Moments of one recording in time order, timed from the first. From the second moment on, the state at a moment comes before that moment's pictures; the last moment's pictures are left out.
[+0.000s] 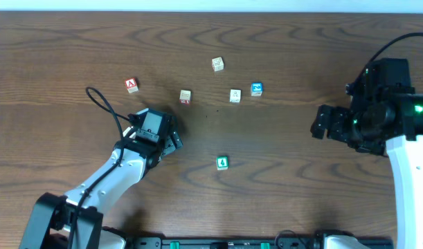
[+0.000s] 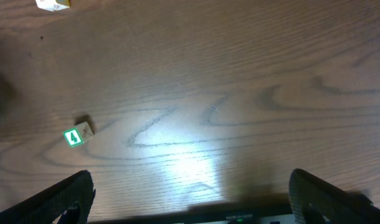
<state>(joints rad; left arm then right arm) -0.37 1.48 0.66 -0.35 -0.14 -0.77 -0.03 1.34 1.47 -1.48 -0.08 0.26</state>
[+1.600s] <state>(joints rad) -0.37 1.52 0.83 -0.45 -0.16 -0.61 -0.03 1.34 1.47 -1.47 -0.08 0.26</state>
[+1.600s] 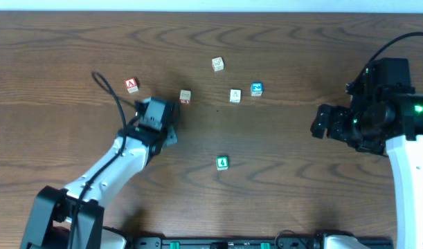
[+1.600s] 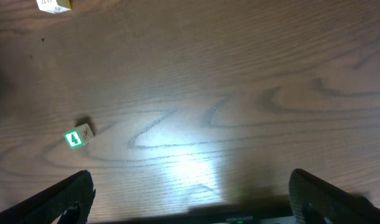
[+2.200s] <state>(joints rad) -0.38 1.80 1.30 -0.63 -0.10 -0.42 -0.03 1.34 1.47 -1.48 -0.08 0.26</state>
